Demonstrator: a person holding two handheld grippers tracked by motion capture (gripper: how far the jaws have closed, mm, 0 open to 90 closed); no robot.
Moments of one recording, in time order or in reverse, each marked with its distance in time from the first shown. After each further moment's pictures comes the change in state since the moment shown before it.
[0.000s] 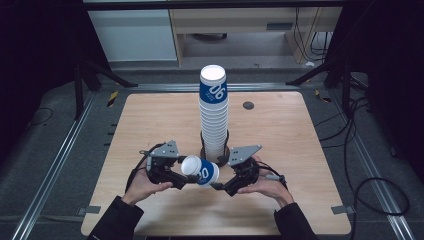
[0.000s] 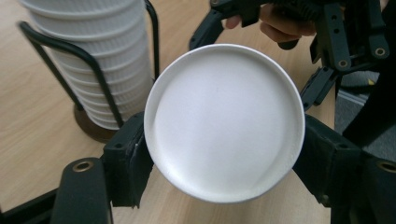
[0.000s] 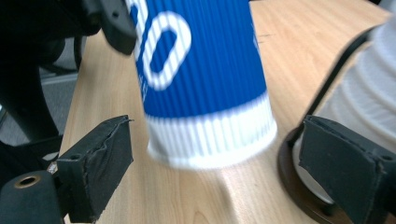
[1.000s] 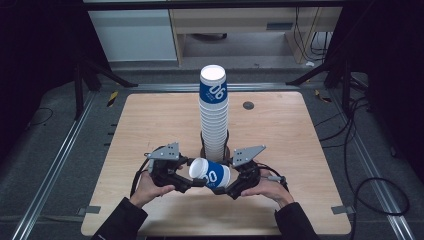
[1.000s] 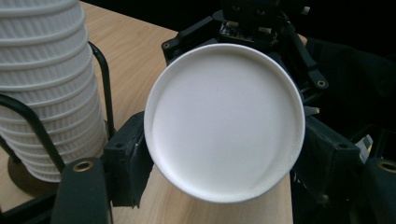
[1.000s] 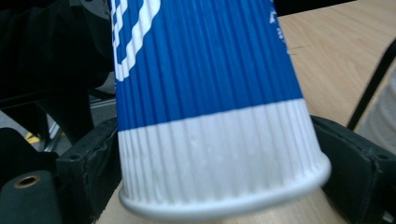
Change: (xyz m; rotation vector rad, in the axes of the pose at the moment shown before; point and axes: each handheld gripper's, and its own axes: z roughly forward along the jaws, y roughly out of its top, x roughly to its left) left arm -0.011 0.000 0.014 -0.141 -0.185 0.019; right arm 0.001 -0.011 0.003 -0.087 0.159 0.072
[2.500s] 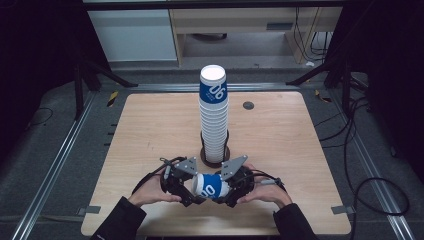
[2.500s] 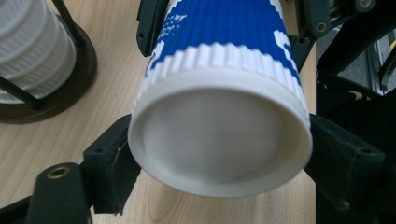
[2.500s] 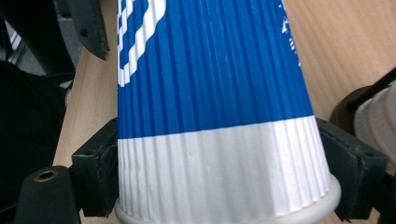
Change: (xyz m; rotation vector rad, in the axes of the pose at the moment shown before) left arm 0.000 -0.018 0.036 0.458 -0.001 0.076; right arm 0.010 -0.010 0.024 0.325 -0.053 -0.161
